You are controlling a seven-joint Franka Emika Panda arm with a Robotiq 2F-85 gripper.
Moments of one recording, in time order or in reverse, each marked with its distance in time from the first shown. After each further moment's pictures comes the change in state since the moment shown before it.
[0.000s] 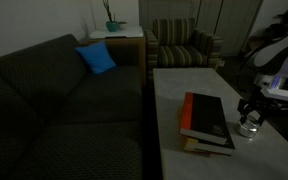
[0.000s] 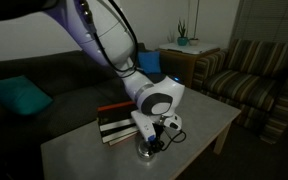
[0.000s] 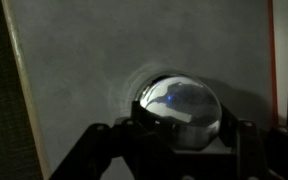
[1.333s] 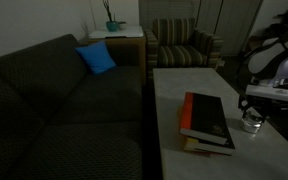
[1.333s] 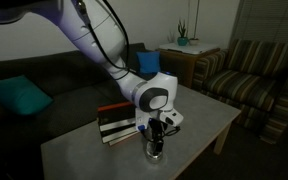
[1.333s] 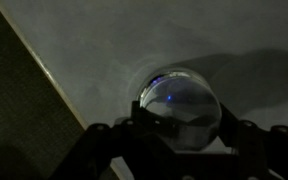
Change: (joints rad) arm 0.159 0.001 -0.190 -0.001 0.042 0.079 0.502
